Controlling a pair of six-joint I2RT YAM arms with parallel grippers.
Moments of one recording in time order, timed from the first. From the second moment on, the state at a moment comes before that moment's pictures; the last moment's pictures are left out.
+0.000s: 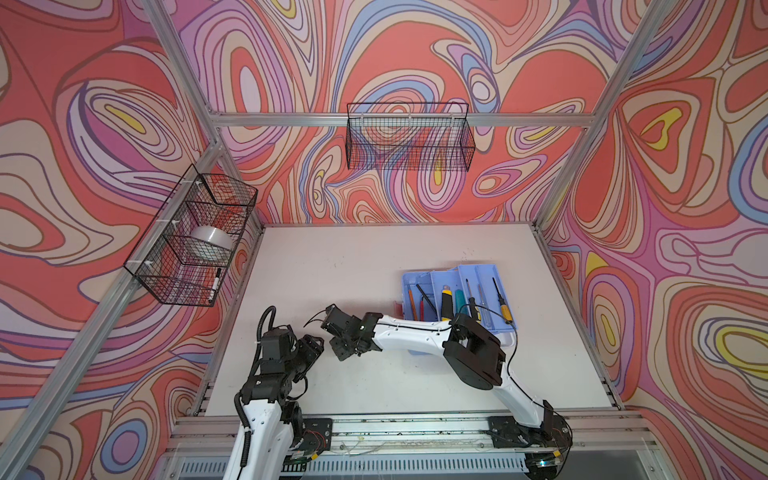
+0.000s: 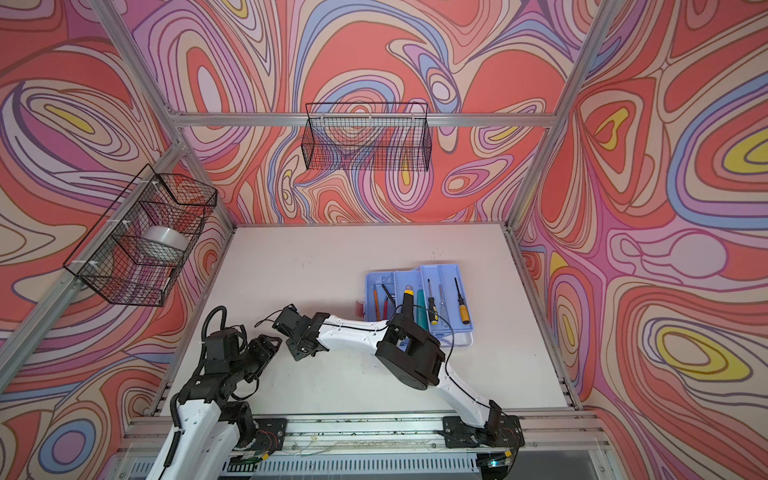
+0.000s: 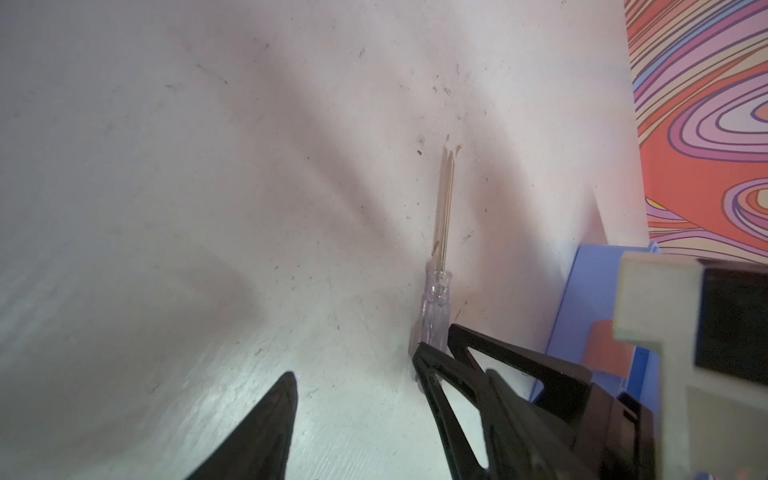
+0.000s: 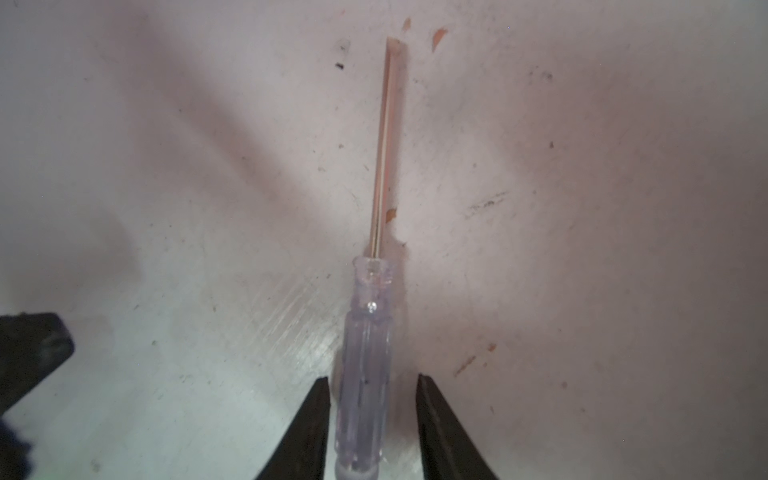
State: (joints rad) left arm 0.07 0.54 0.27 -0.59 0.27 -0.89; right arm 1.14 2.31 1.81 -0.58 0.09 0.49
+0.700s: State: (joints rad) left arm 0.08 0.58 0.27 -0.56 0.29 -0.88; right arm 1.15 2.33 1.83 -0.62 0.17 0.49
